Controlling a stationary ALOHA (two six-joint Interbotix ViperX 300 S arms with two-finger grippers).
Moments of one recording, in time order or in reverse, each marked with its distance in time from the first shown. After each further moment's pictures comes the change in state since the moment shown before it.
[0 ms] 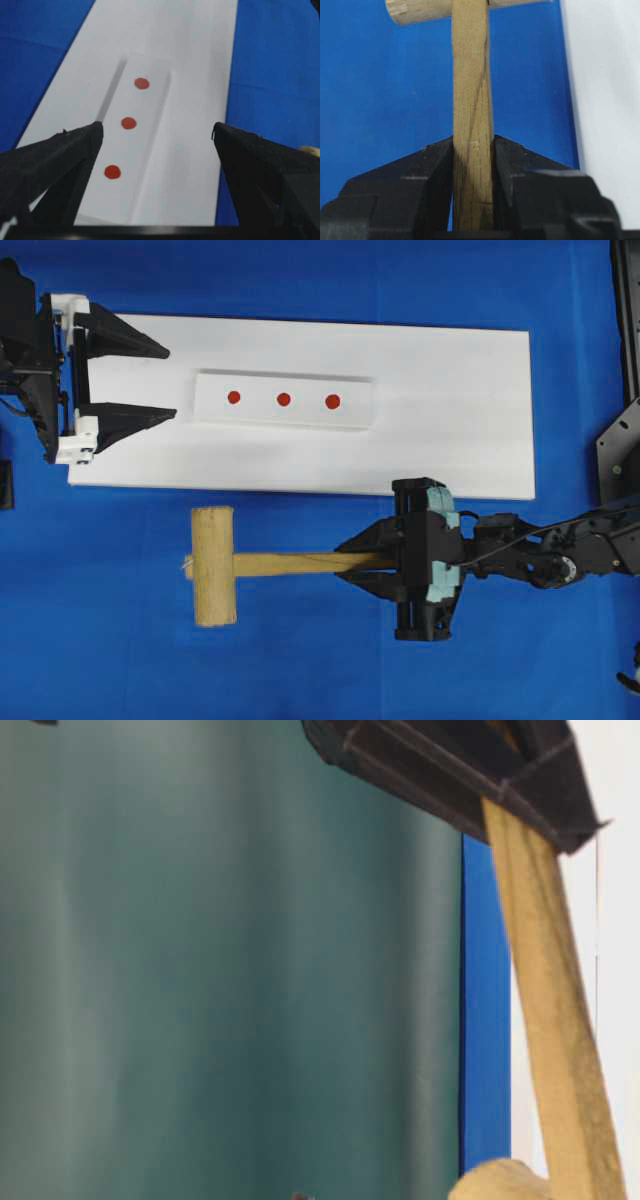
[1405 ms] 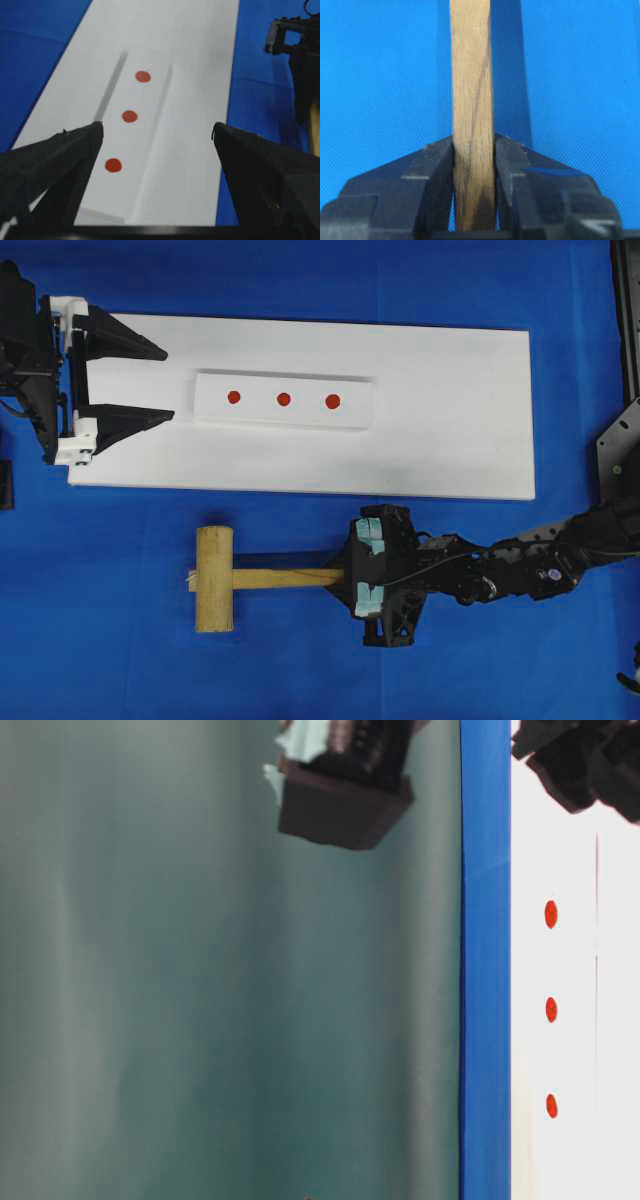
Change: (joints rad) left arm 0.002 0.002 0.012 -0.002 -0.002 -0.006; right arm -0.018 0.295 -0.081 0.006 0.075 0.029
